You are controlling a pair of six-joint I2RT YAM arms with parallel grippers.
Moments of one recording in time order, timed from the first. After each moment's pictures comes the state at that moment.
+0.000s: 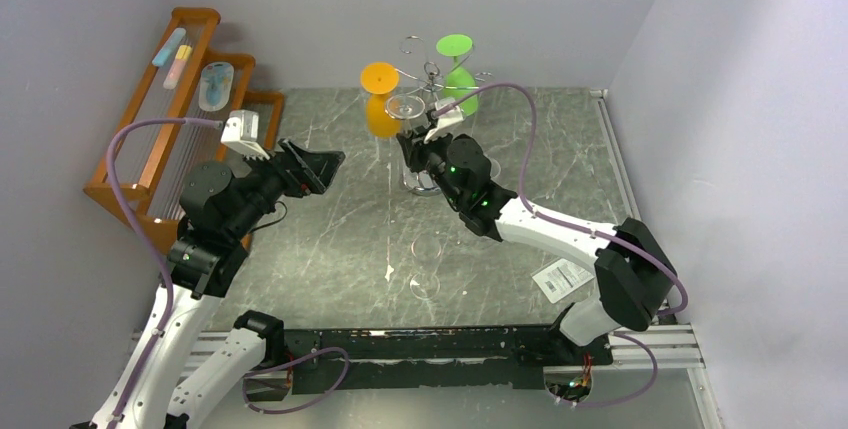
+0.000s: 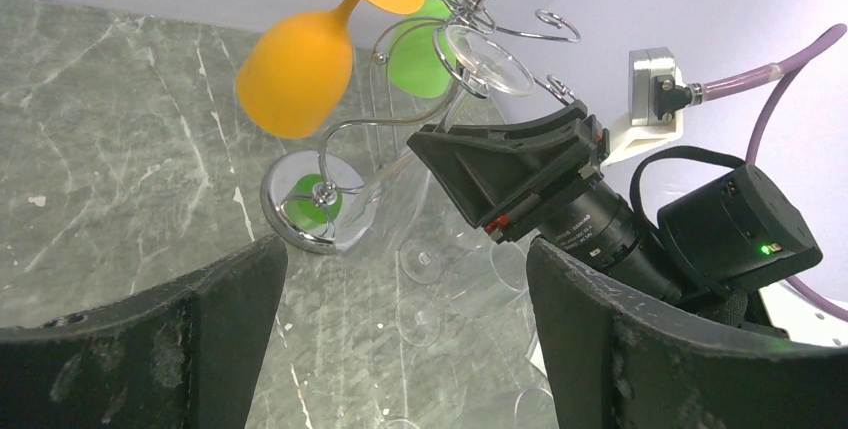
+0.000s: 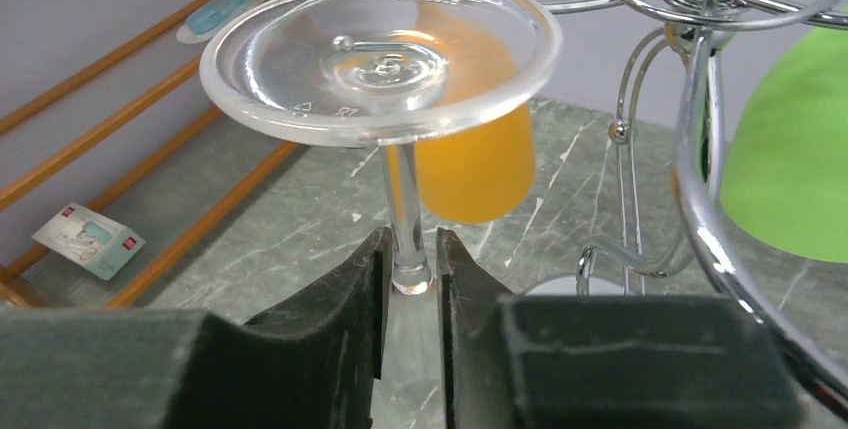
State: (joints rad) left arm -0.34 0.70 0.93 -0.25 0.18 -0.58; right arm 0.83 1.51 0.99 0.55 0.27 0.14
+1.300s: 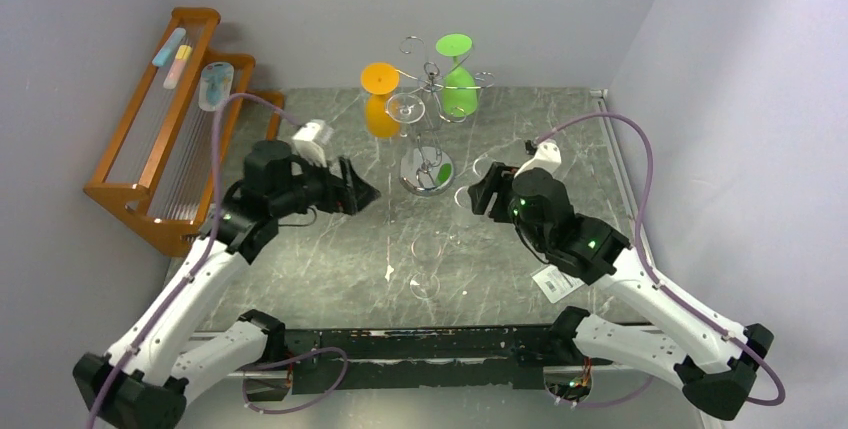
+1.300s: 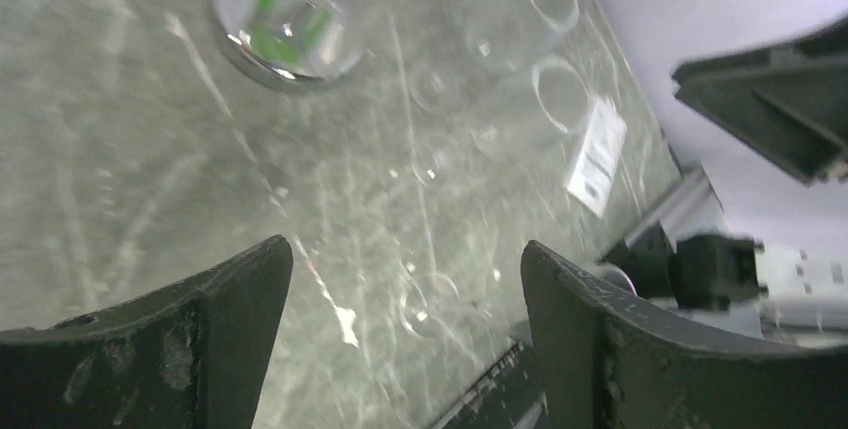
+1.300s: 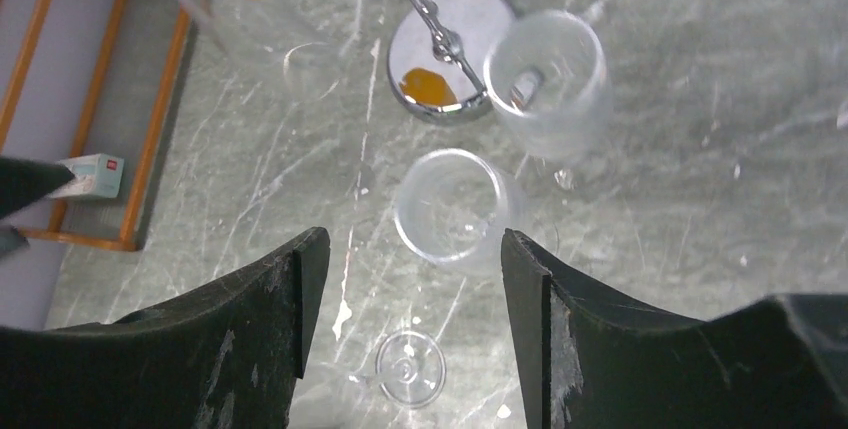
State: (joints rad) left arm -0.39 0.91 0.93 -0.39 0.36 -0.43; right arm 0.83 0.89 0.96 -0.51 0.47 0.62
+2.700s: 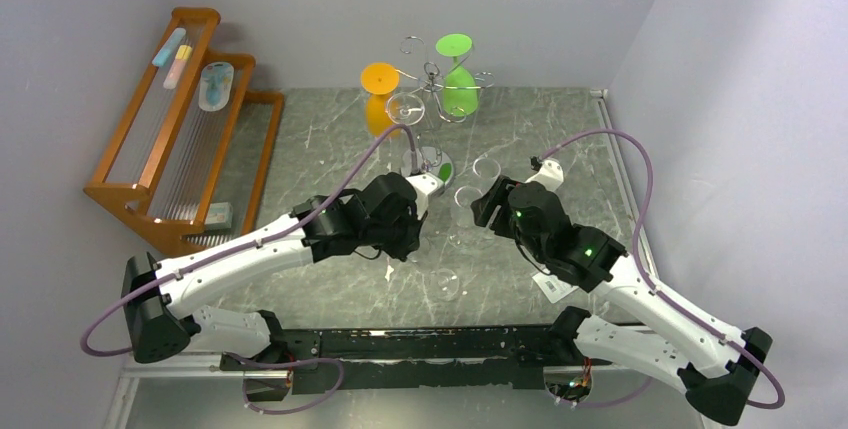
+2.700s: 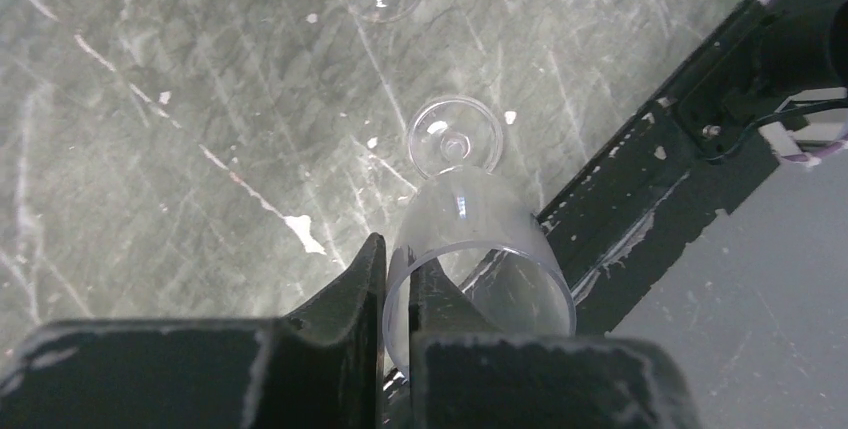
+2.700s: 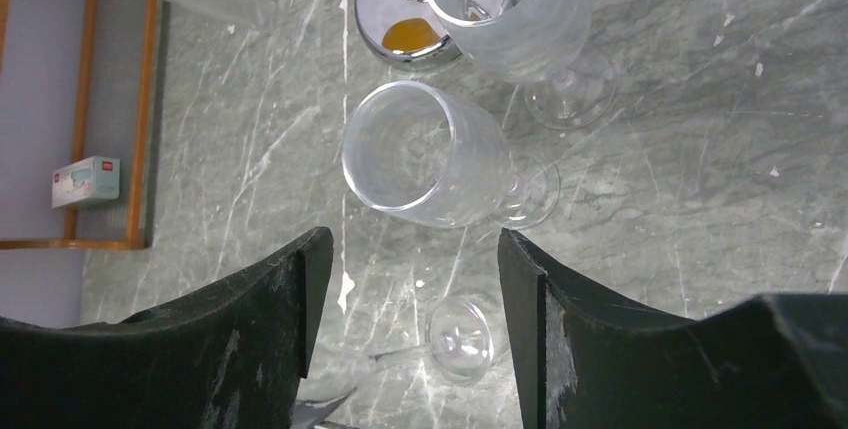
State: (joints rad) left arm -1.07 1.29 1.16 -0.66 -0.06 -0.33; right arm 0.83 0.84 0.84 -0.57 0.47 0.83
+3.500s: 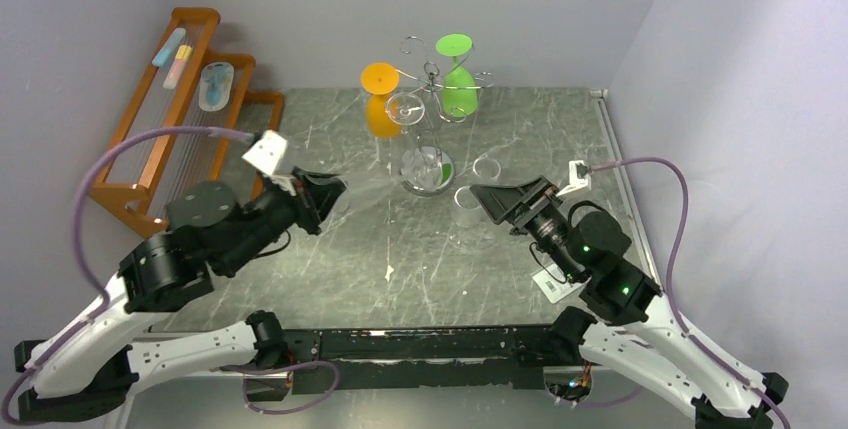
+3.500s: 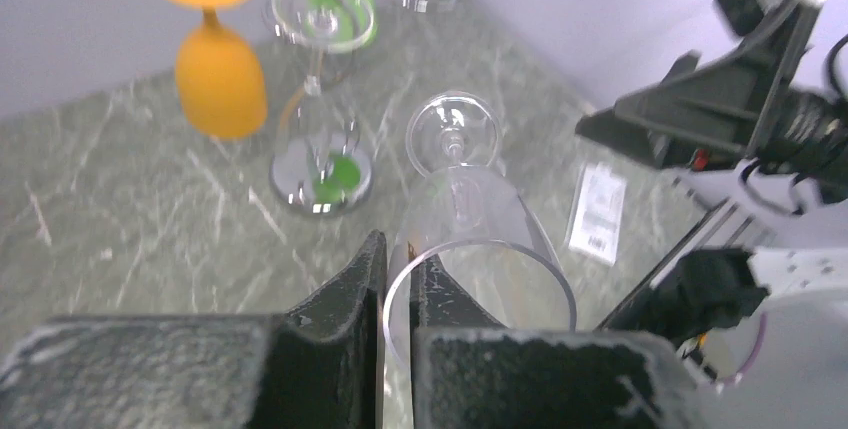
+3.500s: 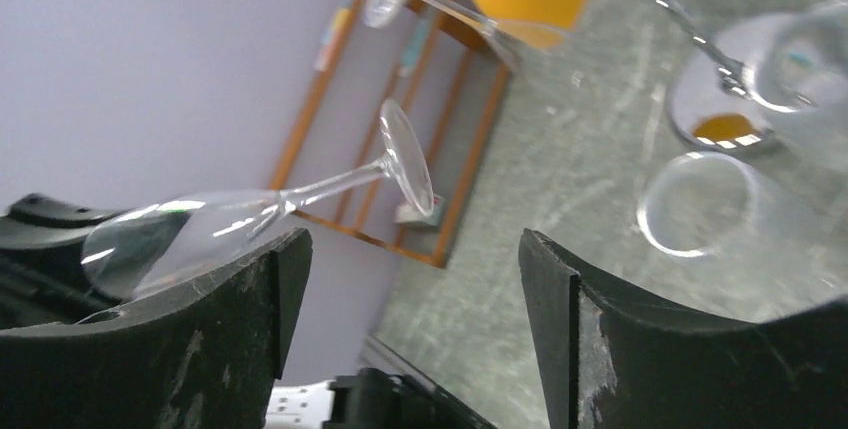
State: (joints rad) left arm -1.07 0.79 1.28 -0.64 -0.38 -0.25; right arm 0.83 0.55 0.71 -0.19 0.27 0.94
